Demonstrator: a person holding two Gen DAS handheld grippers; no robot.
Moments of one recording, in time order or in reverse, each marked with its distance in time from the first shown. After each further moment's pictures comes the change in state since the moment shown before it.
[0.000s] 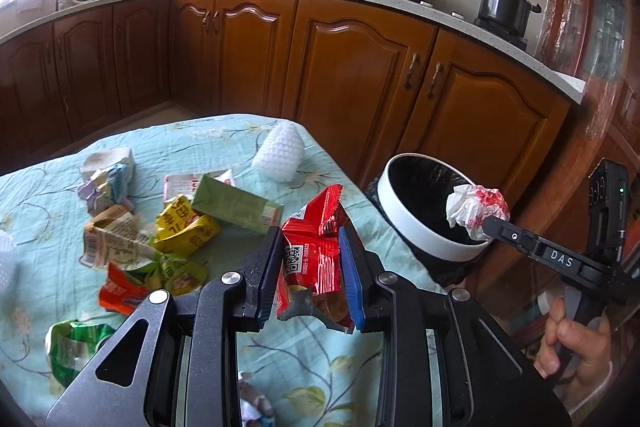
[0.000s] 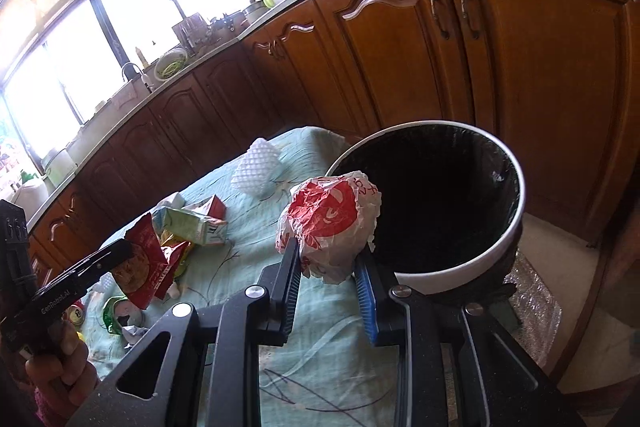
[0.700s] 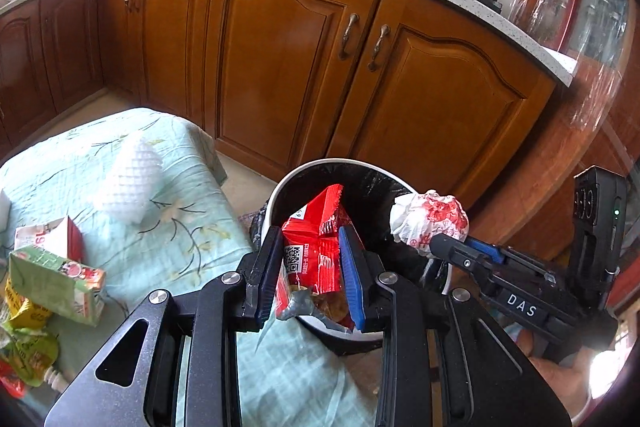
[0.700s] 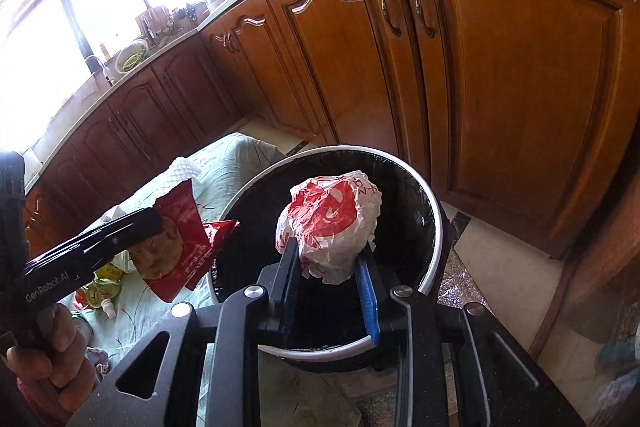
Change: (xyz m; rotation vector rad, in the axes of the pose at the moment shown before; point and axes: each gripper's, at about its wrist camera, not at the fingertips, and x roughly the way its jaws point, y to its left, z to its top) left arm 0.114 -0.104 0.052 0.050 0.131 -0.154; right arm 0.026 -0.067 0.047 -0.002 0.066 -0.117
